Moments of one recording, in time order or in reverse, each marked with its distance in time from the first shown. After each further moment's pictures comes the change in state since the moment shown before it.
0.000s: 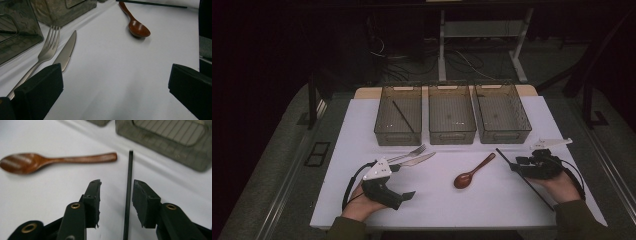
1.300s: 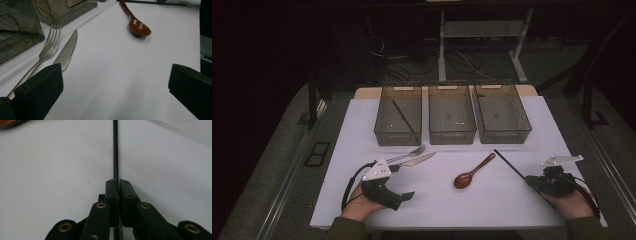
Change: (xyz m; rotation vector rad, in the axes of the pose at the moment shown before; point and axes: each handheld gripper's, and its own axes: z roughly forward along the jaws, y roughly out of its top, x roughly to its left) left arm 0.000 -0.001 -0.001 0.002 0.001 0.007; right arm -0.003 -0.046 -0.014 0.098 -0.069 0.021
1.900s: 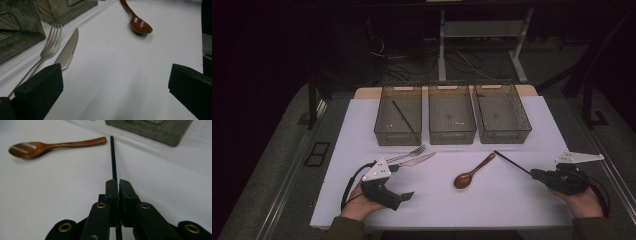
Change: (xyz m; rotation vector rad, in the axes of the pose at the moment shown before) left arm 0.001 -0.002 0.001 0.006 0.005 0.014; right arm -0.008 0.003 -0.028 -0.149 0.051 0.026
